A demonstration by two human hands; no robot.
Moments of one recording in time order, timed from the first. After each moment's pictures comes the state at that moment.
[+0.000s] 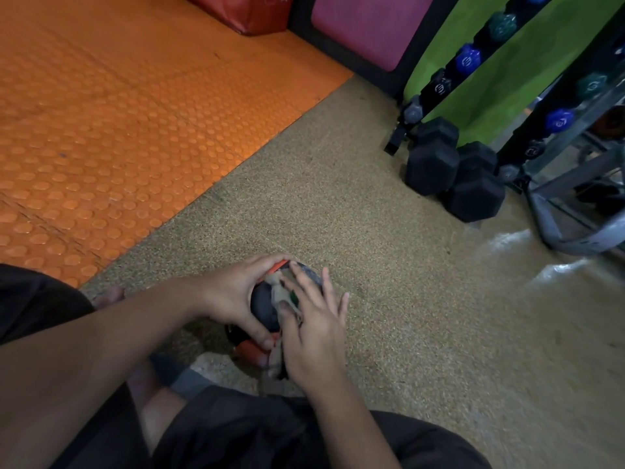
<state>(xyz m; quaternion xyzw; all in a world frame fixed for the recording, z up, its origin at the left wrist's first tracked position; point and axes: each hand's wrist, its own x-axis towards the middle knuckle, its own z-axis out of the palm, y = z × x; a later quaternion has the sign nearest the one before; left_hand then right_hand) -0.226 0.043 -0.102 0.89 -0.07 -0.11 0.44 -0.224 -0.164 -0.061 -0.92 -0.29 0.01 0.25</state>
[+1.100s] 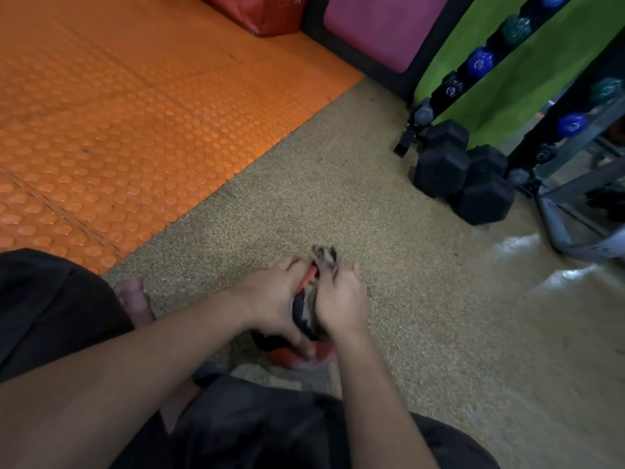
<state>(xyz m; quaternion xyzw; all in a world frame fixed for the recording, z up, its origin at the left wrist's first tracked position) -0.233 -0.011 -0.081 0.94 -0.01 -0.09 0.33 -0.170 -0.153 -0.054 -0.96 -0.10 0.05 0.25</state>
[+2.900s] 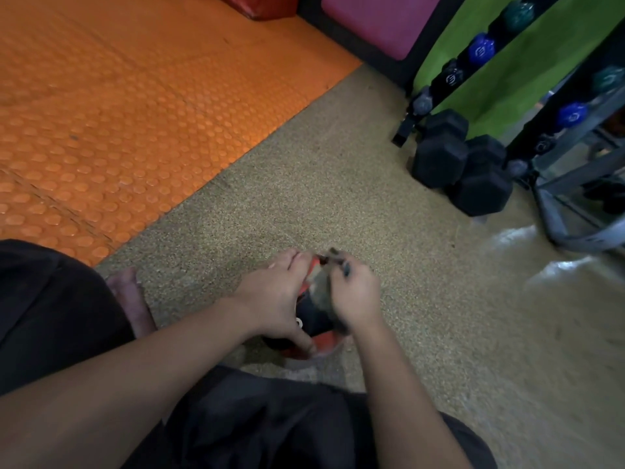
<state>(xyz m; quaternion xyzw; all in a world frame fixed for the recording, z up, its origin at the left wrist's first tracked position) -0.247 -0.033 -0.064 0.96 0.03 -0.07 0.28 -0.152 -0.182 -0.056 -0.95 -0.11 0.07 0.29</state>
